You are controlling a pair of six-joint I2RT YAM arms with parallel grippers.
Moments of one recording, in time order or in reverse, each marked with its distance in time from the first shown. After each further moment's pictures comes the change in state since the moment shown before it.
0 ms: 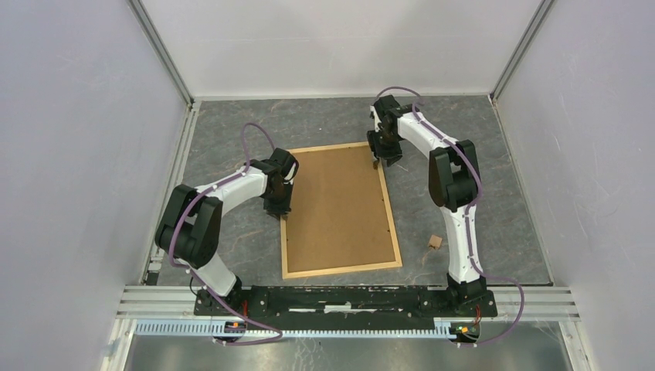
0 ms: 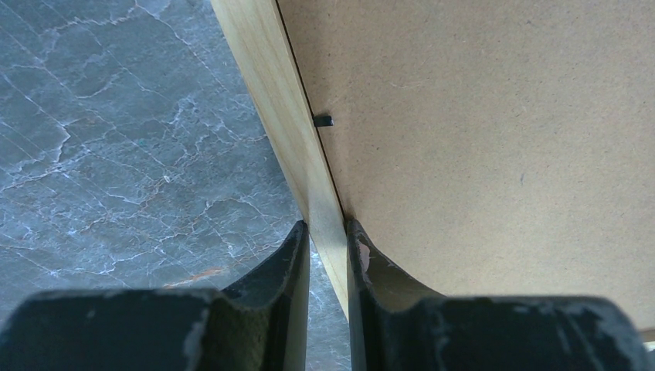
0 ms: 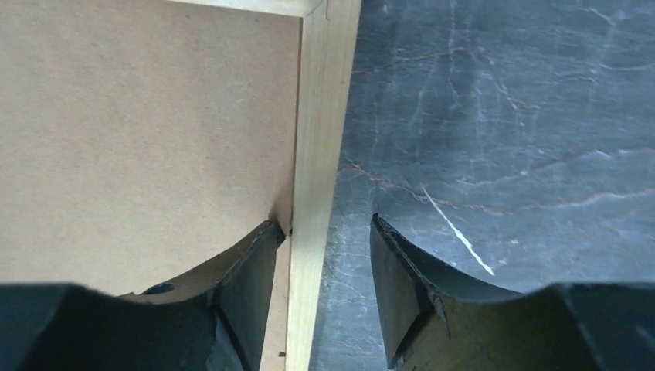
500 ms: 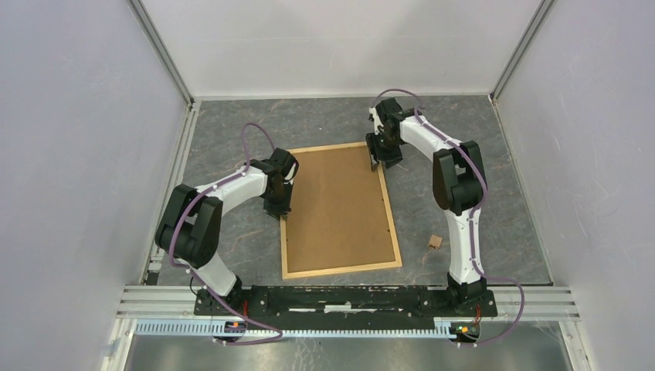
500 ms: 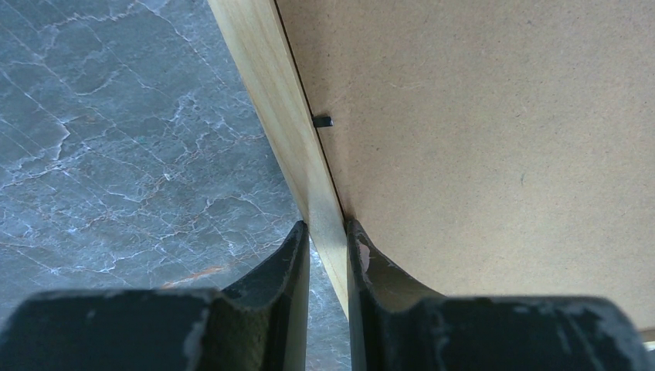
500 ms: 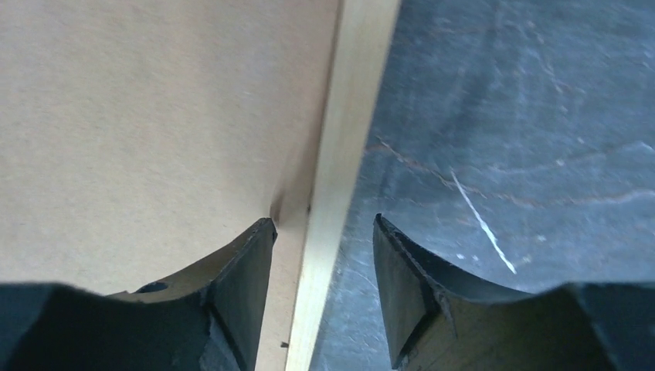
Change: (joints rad) left arm 0.000 0.000 -0.001 -0.005 0.000 0.000; right arm -0.019 -0.081 -0.129 0.108 -0.126 -0.035
